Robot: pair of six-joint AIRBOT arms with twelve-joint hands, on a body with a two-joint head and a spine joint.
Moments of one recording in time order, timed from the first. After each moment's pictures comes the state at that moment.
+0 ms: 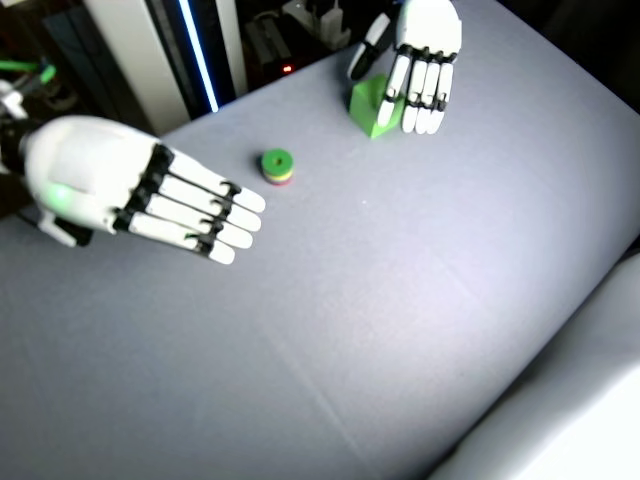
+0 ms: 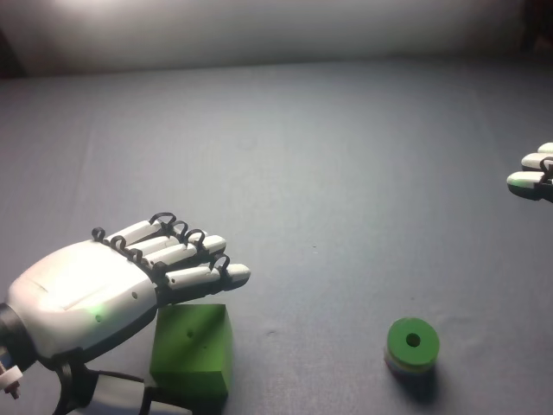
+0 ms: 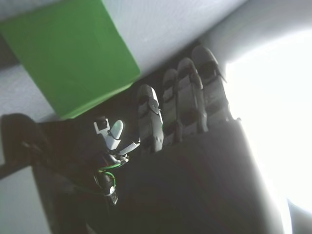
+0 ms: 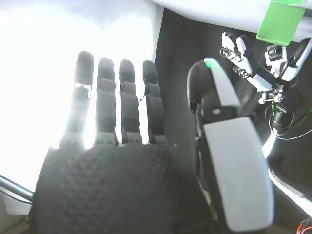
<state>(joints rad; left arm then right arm) 0.98 -0.93 0.92 -0.01 -0.95 0.92 -1.18 -0.83 0.99 0.12 1.27 -0.79</state>
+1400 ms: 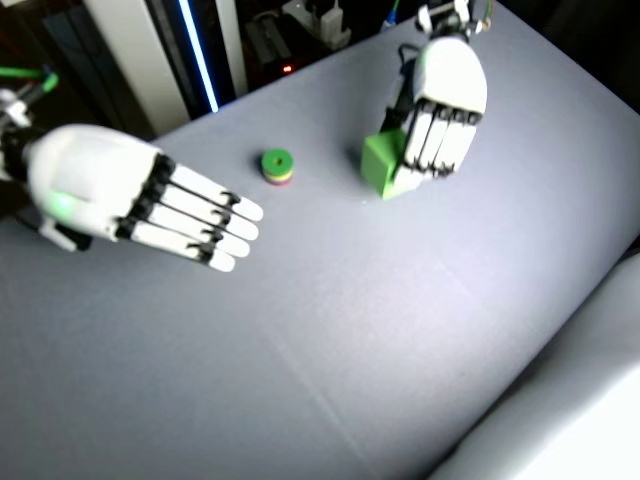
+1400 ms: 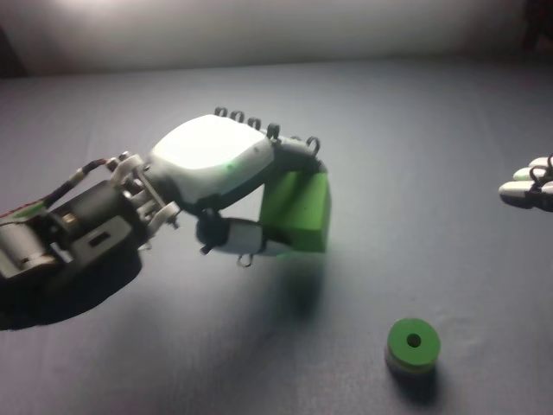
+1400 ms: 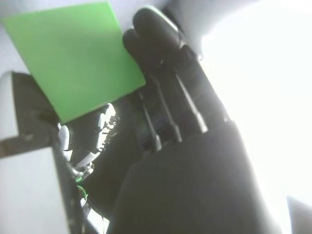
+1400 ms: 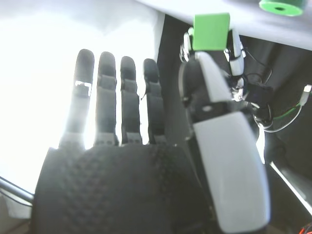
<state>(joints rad) 0.56 -1.29 1.31 0.04 -0.71 0.79 -1.16 -0.87 1.02 0.11 1.26 -0.79</state>
